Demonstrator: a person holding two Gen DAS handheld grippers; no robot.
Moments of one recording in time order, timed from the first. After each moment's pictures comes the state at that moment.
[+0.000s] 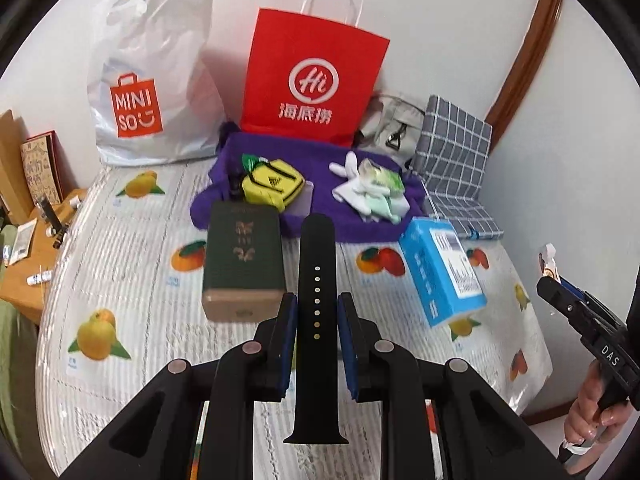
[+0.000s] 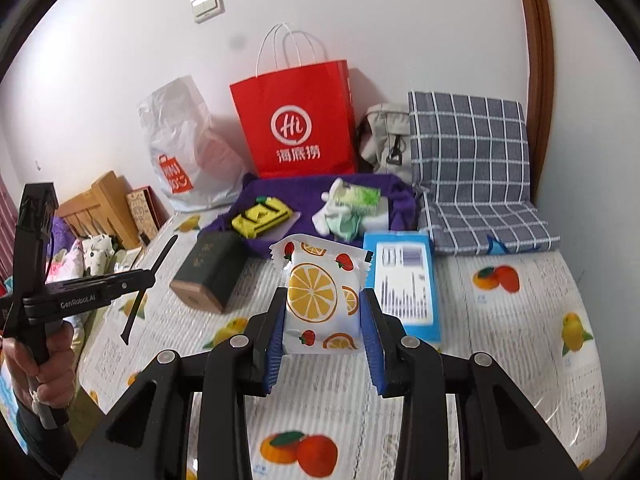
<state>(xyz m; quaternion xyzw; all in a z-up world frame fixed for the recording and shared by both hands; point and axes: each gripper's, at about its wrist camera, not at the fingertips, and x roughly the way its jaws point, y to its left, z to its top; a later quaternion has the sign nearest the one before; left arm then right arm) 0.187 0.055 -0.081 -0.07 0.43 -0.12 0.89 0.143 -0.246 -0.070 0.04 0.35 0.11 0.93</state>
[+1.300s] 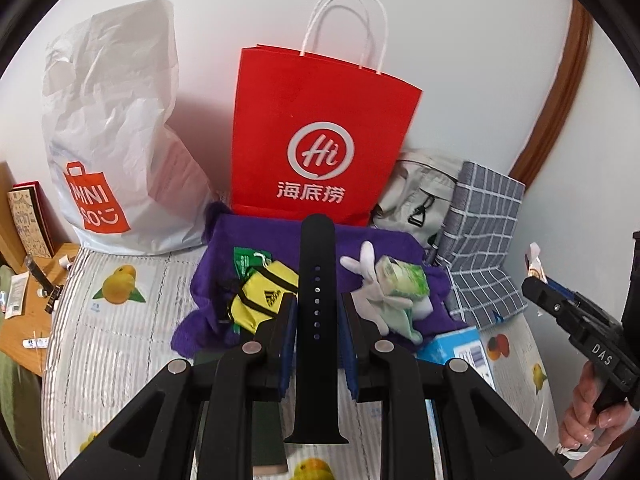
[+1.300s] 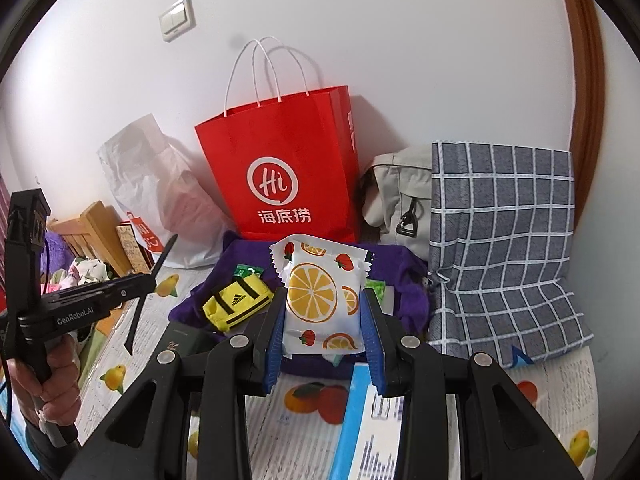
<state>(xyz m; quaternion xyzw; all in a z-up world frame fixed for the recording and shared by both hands) 0.329 0.034 -0.052 -0.08 0.39 -0.09 0.91 0.310 -0.250 -0.050 0.04 0.34 0.13 0.93</state>
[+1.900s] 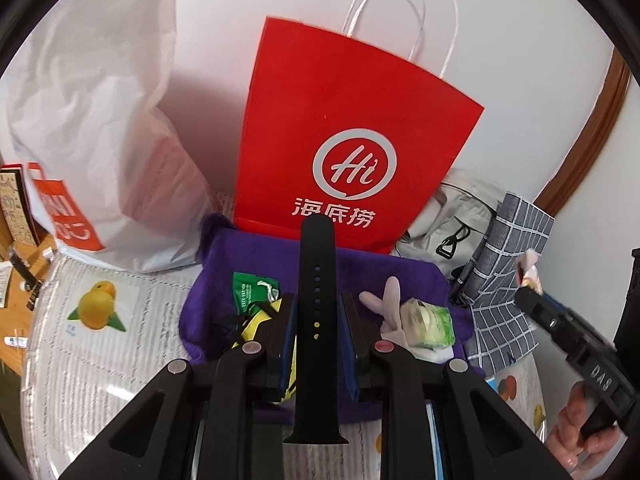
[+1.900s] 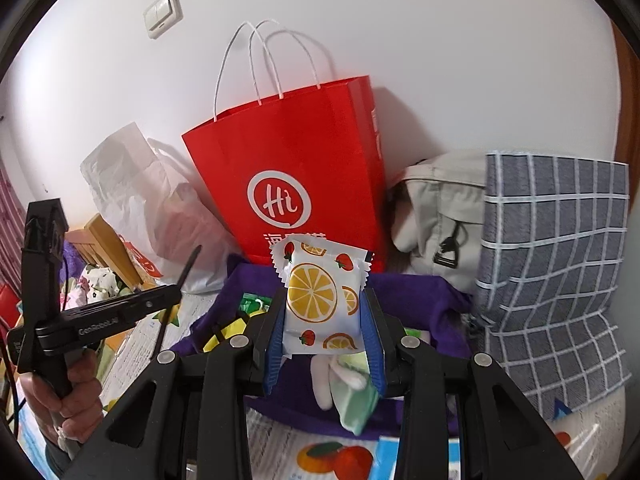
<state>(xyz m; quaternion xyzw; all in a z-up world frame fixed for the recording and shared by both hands) 0.405 0.043 -0.078 -0.12 0.41 -0.08 0.90 0.391 -0.224 -0.067 0.06 0.35 0.17 0.92</state>
